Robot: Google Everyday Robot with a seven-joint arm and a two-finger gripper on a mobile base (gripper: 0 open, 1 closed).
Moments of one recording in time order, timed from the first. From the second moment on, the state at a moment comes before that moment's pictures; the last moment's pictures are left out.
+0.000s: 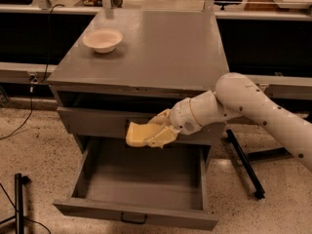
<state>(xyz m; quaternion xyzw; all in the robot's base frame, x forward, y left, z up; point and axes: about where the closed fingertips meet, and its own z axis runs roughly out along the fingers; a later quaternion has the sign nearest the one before) 0.532 -0.001 0.738 -0.57 0.68 0.33 0.33</state>
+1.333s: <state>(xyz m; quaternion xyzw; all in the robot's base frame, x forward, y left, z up) 0.625 -0.031 0.841 -0.56 0.68 0.27 0.38</state>
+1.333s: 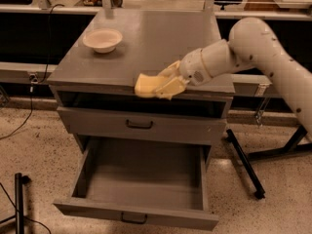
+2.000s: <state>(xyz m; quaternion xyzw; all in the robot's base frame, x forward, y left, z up) 0.651 -0.097 0.881 -0.50 0.73 0.21 0.41</state>
